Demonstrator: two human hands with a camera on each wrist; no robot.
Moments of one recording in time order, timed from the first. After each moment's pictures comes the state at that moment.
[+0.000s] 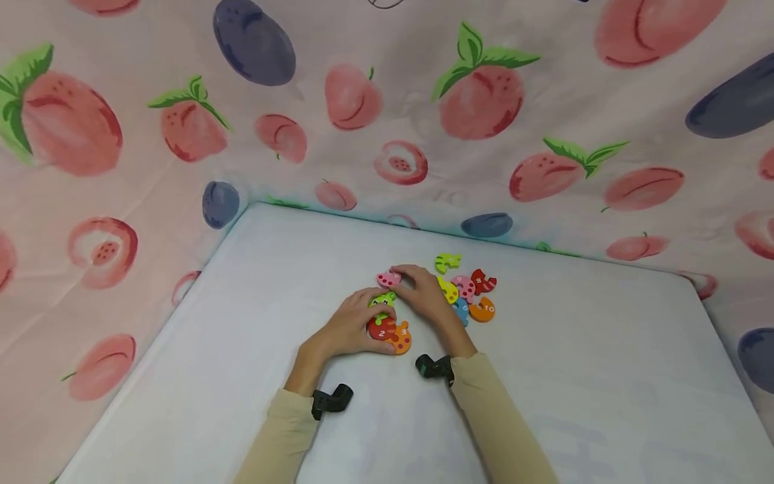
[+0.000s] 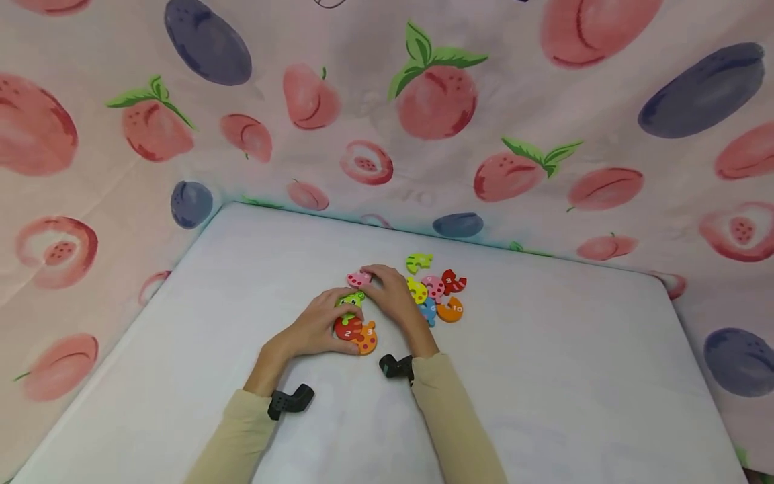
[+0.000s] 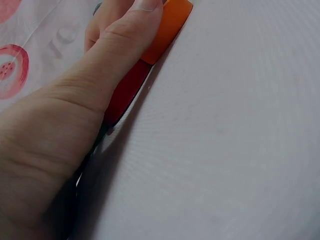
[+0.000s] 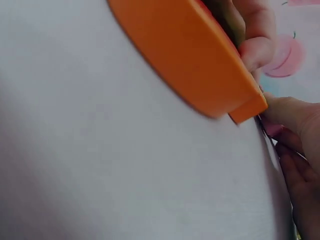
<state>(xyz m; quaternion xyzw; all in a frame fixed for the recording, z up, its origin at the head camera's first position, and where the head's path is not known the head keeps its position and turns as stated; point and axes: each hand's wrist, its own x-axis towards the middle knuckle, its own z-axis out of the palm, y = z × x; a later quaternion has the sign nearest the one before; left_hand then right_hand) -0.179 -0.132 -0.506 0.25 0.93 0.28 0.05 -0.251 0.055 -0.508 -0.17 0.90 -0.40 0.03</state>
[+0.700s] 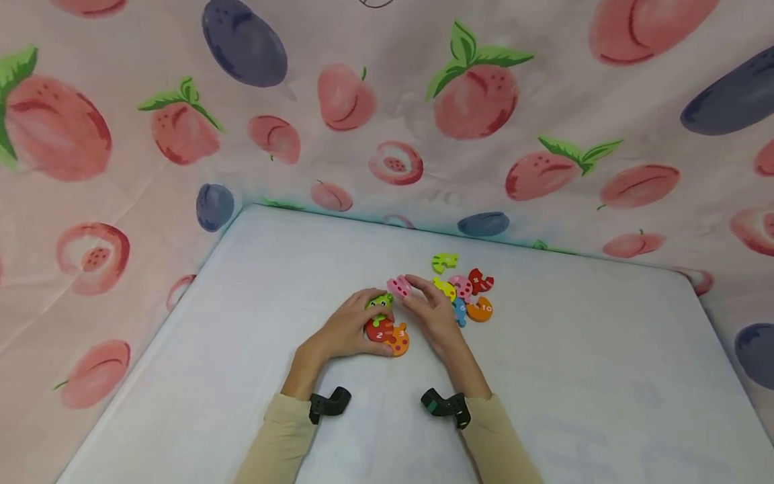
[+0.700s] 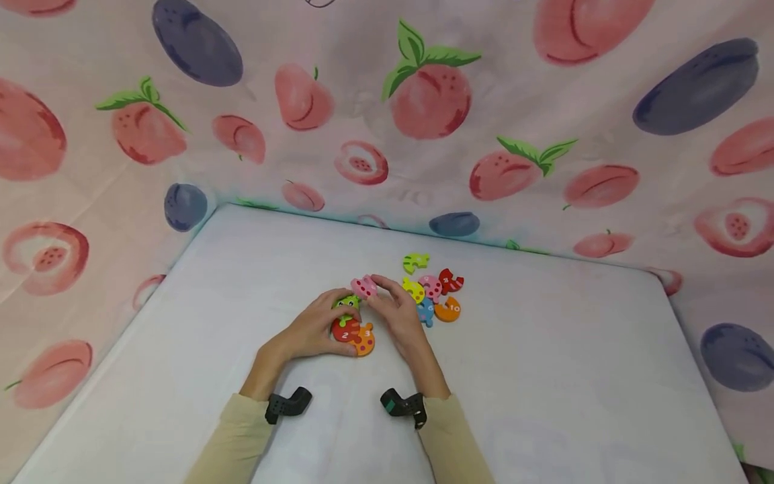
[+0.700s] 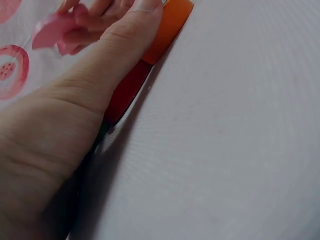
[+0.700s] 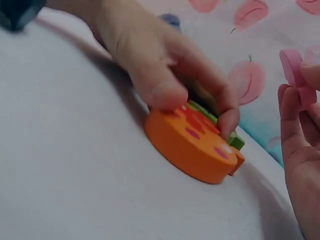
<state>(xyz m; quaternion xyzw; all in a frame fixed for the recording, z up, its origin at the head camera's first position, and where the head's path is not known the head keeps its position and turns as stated) -0.181 -0.130 -0.507 0.24 0.93 0.27 0.06 -0.196 0.073 -0.499 -0.03 0.62 -0.77 0.13</state>
